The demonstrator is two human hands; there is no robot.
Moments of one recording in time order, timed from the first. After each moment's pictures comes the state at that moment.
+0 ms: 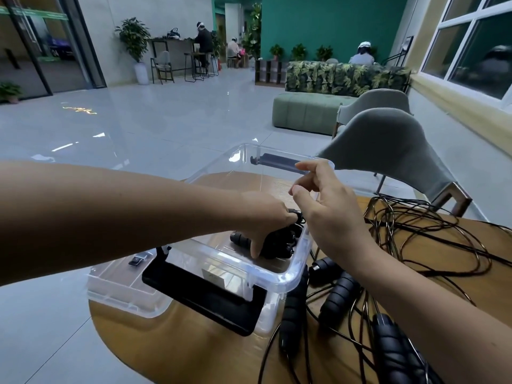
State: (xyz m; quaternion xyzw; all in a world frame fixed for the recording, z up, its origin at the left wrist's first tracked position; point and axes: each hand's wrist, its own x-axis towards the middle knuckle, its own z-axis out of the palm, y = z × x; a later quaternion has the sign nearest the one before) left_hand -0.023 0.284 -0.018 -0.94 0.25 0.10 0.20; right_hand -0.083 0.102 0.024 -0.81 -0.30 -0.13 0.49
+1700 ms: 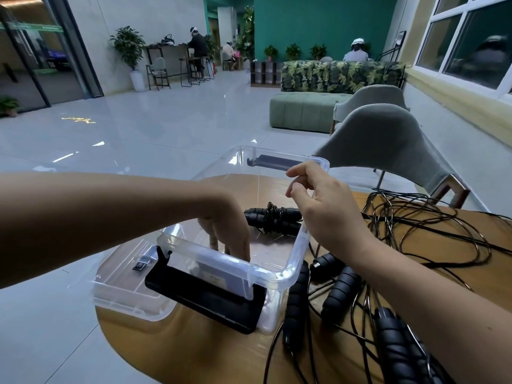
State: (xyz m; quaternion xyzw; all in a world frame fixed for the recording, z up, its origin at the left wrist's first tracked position) left_hand -0.075 0.318 0.013 -0.86 0.04 0.51 -0.05; right_hand -0.077 0.105 0.022 -0.83 -0.31 -0.13 0.45
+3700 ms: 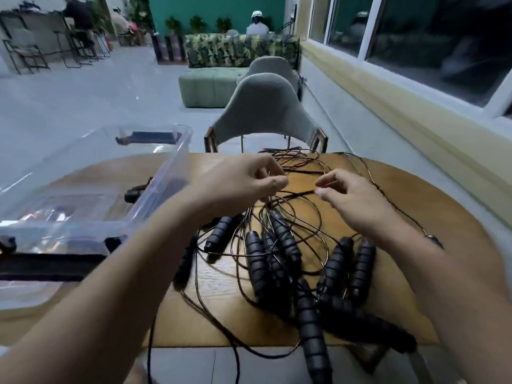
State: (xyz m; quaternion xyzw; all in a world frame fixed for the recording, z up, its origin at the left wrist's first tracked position) left_hand -0.160 0.073 0.054 -0.91 0.19 -0.01 -0.36; right_hand -0.157 -0.175 0.009 -0.90 -0.04 -0.06 0.43
